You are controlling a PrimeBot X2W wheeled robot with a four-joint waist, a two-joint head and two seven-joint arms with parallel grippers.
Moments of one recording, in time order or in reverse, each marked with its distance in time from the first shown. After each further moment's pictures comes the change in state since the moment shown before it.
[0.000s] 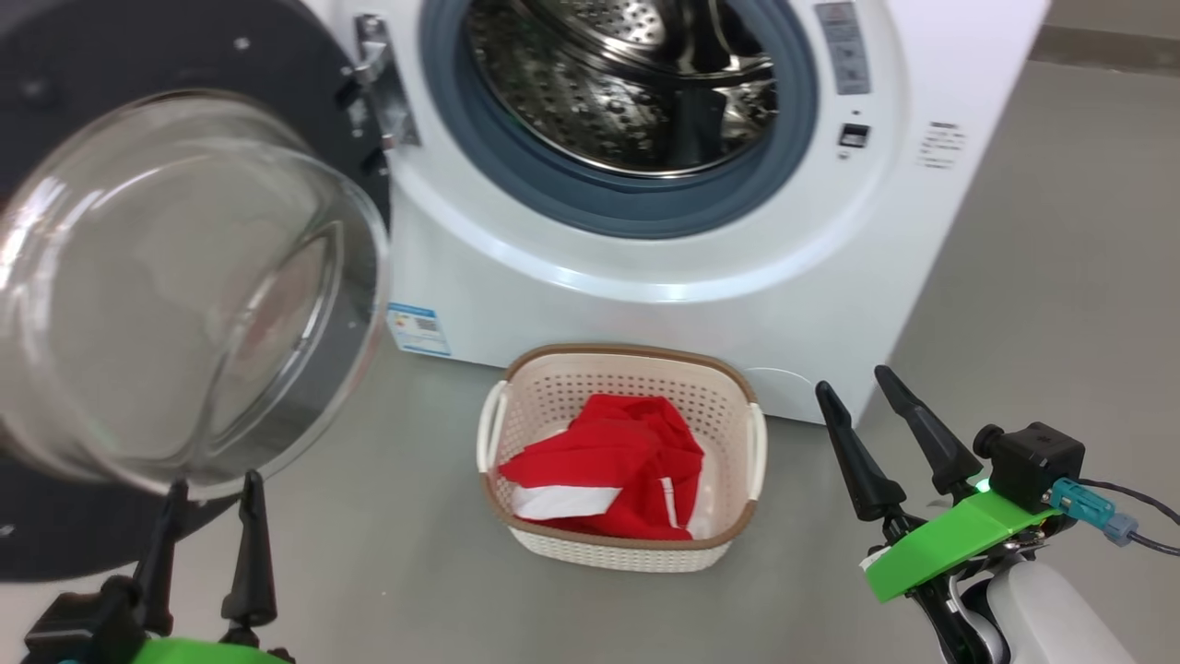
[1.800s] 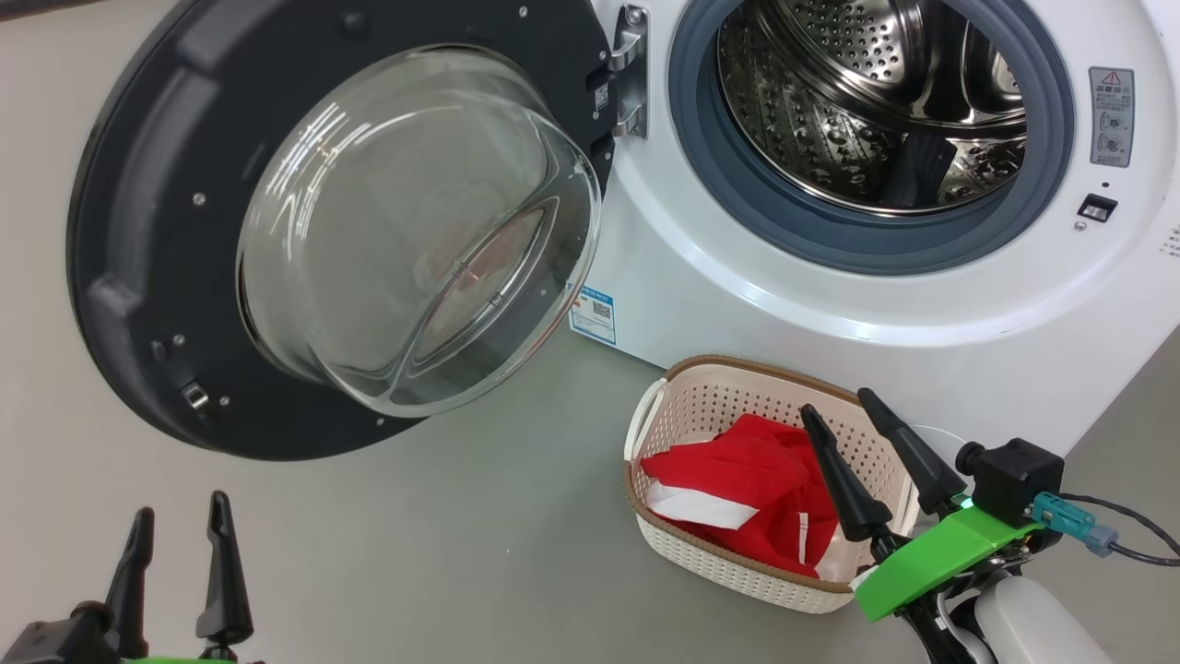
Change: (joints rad) left arm 0.056 -0.022 0.057 -0.017 -0.006 0.043 0.000; right arm 0.012 -0.003 0.040 0.025 0.019 0.000 0.000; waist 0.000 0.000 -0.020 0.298
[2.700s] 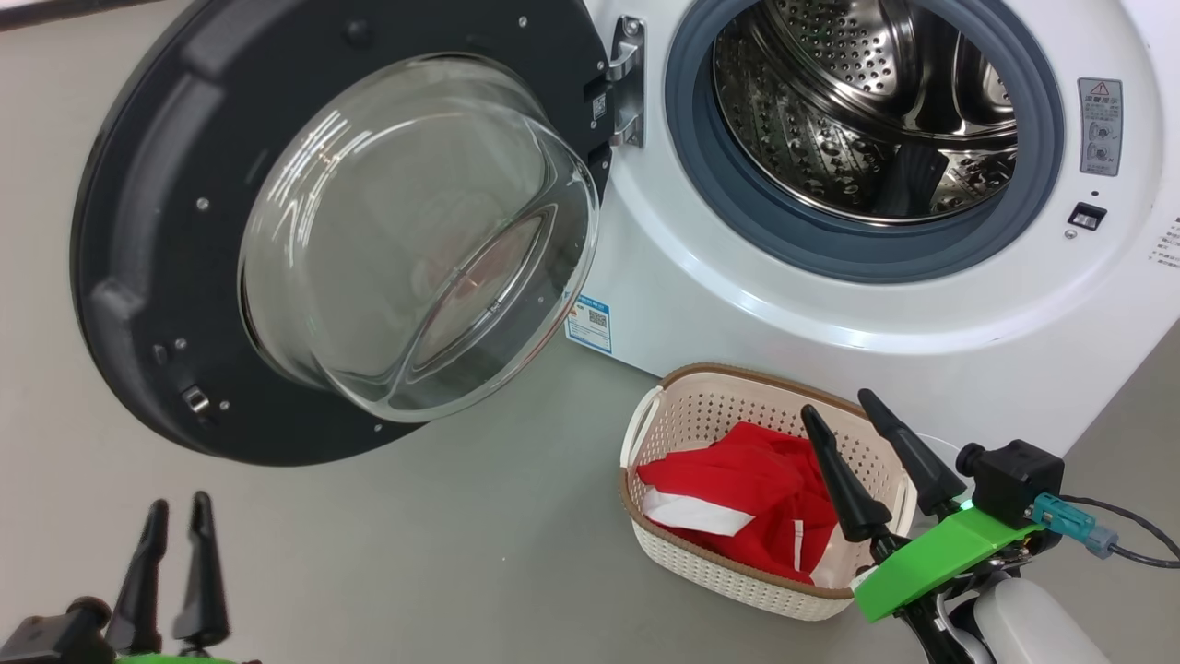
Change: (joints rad) left arm 0.000 0.020 -0.009 -0.012 0.000 0.000 0.011; right arm 0.003 0.007 -0.007 0.000 0.000 0.000 0.000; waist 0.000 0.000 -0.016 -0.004
